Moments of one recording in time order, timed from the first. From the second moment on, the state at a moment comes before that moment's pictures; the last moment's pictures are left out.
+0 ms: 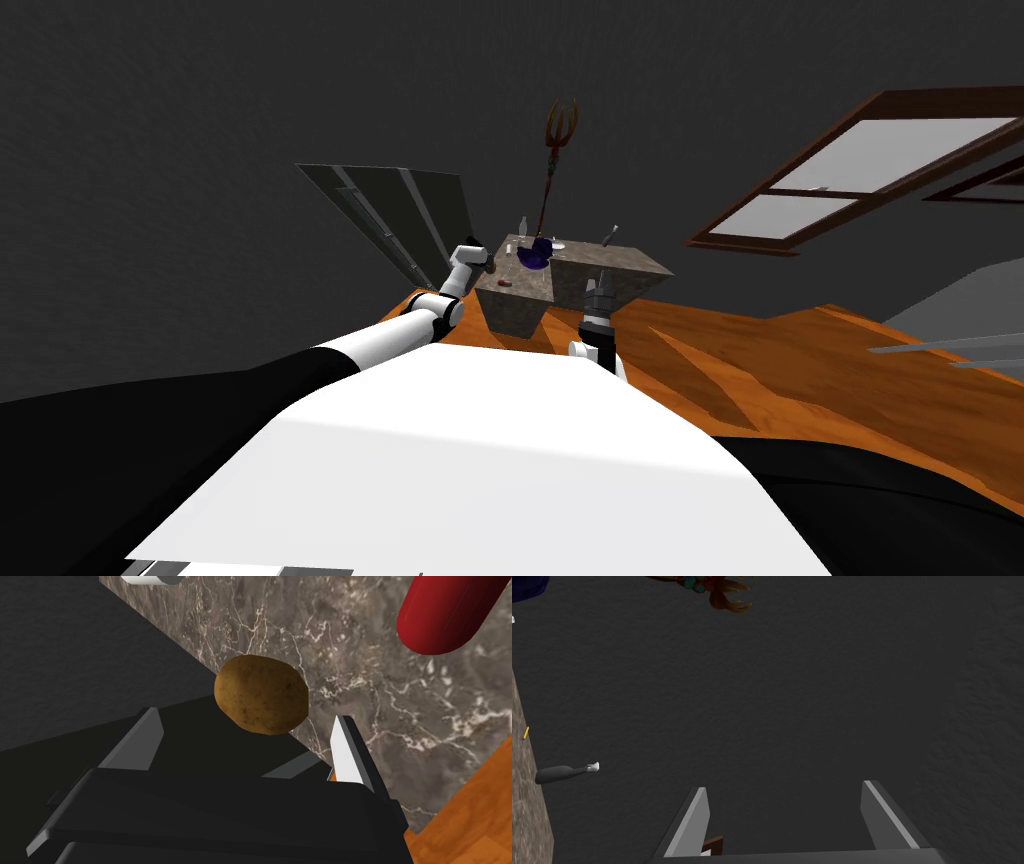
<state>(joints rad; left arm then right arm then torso) -0.88 0.18 0.09 -1.03 0.22 1.06 0.10 0.49 -0.01 -0.03 -2.20 0.02 -0.40 0.08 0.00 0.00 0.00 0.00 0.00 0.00</state>
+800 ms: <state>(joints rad) -0.99 0.15 0.08 -0.80 0.21 1.16 0.07 0.49 -0.01 -0.03 -2.20 0.02 -0.40 0.08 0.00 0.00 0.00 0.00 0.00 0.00</state>
